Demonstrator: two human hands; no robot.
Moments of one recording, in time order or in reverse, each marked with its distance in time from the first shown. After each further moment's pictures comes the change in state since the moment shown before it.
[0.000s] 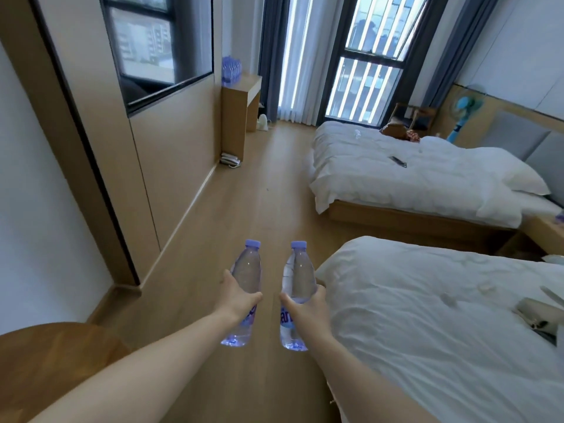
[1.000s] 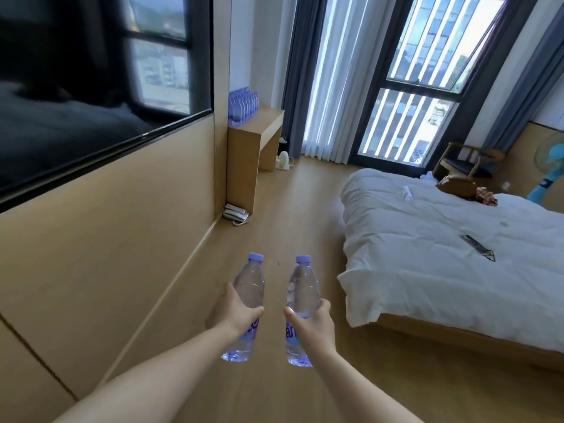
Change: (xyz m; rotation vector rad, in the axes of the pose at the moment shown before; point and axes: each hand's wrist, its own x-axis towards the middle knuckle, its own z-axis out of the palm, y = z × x) left_hand 0.754 0.273 0.085 0.082 0.103 -0.057; right_hand 0.789 -0.191 0.098 -0.066 -0.051 -0.054
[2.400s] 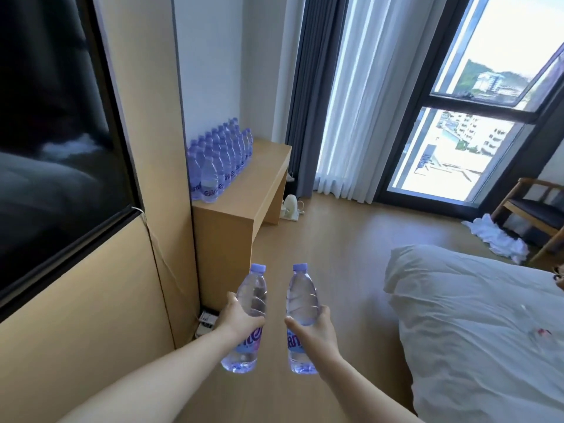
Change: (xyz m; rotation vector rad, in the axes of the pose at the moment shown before) left_hand 0.950 0.386 0.005 -0.085 -0.098 -0.020; right_hand 0.969 -0.282 0.202 0.015 -0.070 0.031
